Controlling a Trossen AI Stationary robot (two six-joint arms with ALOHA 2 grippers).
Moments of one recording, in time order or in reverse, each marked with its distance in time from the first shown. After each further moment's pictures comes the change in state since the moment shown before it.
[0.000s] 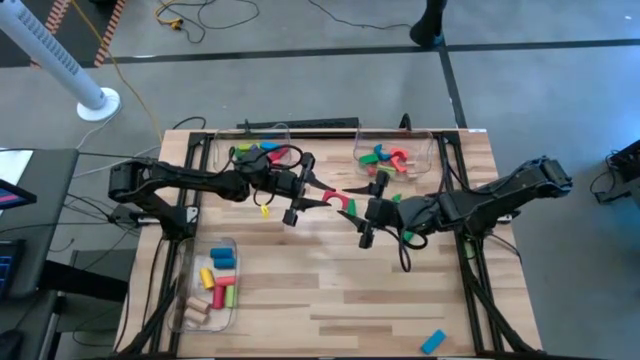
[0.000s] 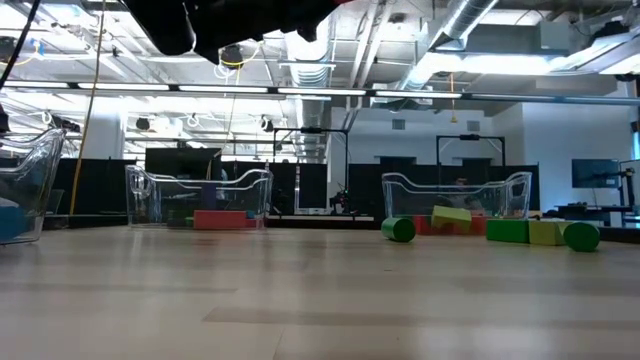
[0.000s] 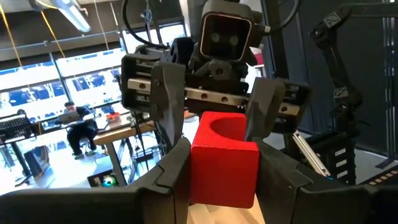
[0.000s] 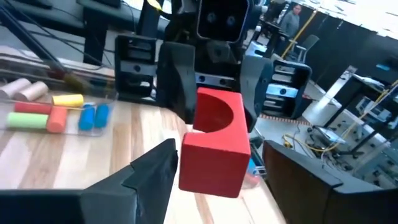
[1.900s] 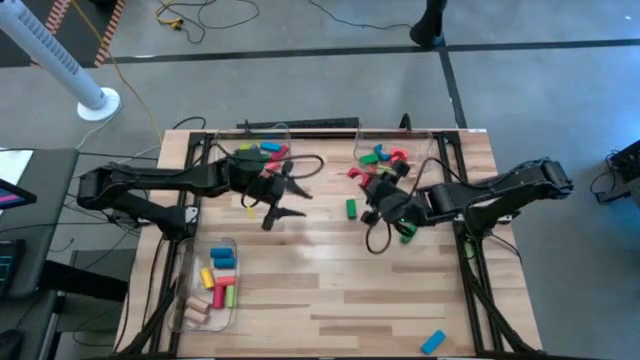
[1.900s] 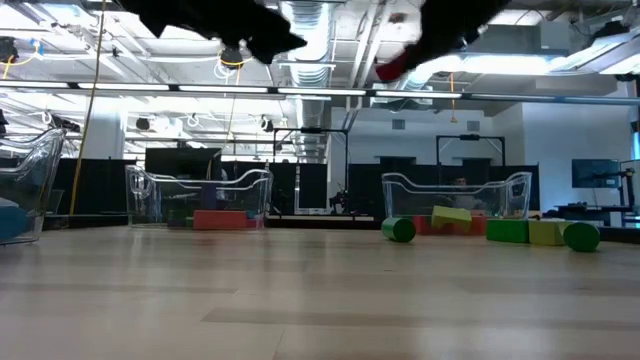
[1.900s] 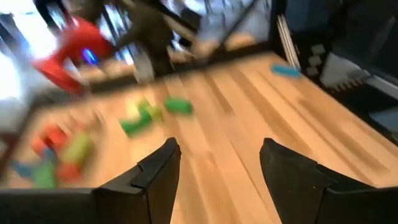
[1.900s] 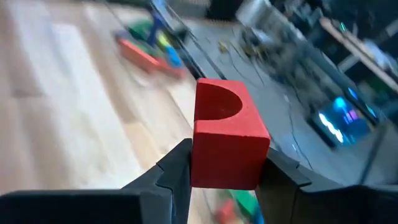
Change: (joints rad) left arm -0.015 -0.277 0.000 -0.841 -0.115 0.116; right arm -0.113 -0.003 0.000 -0.486 0.244 0.334
